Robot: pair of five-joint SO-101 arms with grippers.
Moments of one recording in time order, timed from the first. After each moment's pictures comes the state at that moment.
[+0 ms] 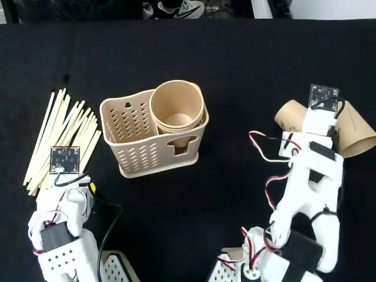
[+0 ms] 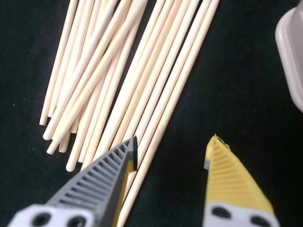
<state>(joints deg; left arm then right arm) -28.1 -103.8 95.9 67.1 -22.6 27.8 -17.6 50.2 34.2 15.0</state>
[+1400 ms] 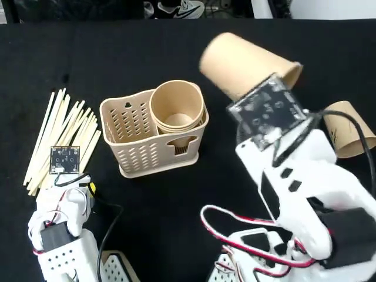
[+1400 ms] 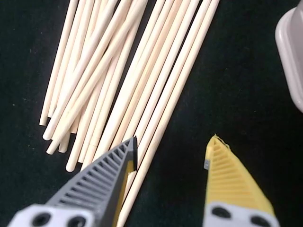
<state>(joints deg) -28.1 -103.8 95.9 67.1 -22.6 -10.9 -43.6 -14.6 98.5 34.1</state>
